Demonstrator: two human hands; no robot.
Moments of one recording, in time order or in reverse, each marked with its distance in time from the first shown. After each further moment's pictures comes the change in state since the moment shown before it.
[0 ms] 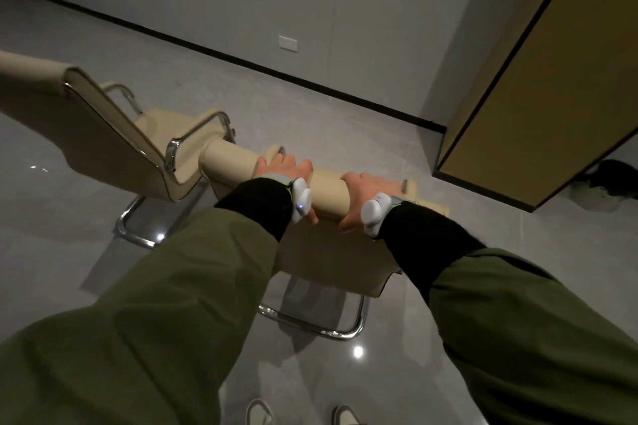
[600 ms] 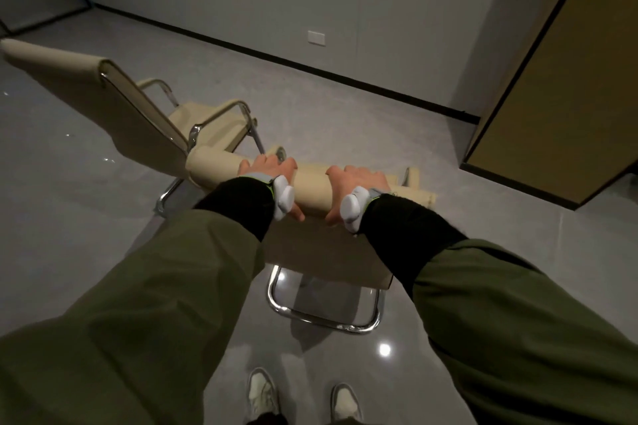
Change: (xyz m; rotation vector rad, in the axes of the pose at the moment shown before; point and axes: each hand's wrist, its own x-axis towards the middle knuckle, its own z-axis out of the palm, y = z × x) left_hand -0.062 0.076 0.010 0.068 -0.048 -0.196; right_hand -0.059 0.051 0.021 0.024 0.057 -0.184
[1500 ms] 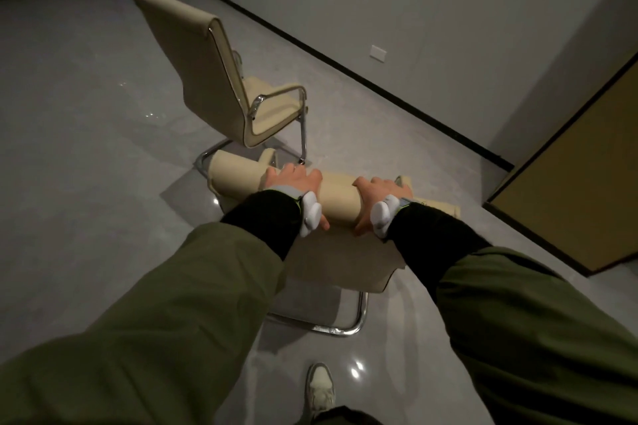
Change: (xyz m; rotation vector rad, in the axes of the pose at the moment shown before) left_hand -0.169 -0.015 0.058 -0.156 0.088 -0.115; right_hand -0.100 -0.064 0.009 -0.166 -0.133 -0.161
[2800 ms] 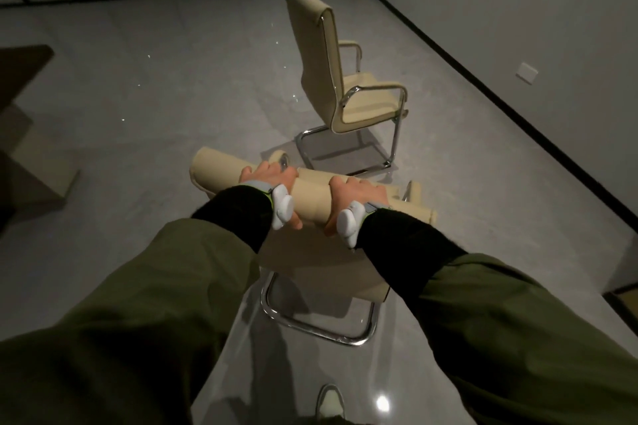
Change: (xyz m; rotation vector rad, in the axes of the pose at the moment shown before) left_hand -0.080 0.089 0.000 -0.050 -0.146 -0.618; right_hand -0.027 0.034 0.015 0.011 0.041 -0.549
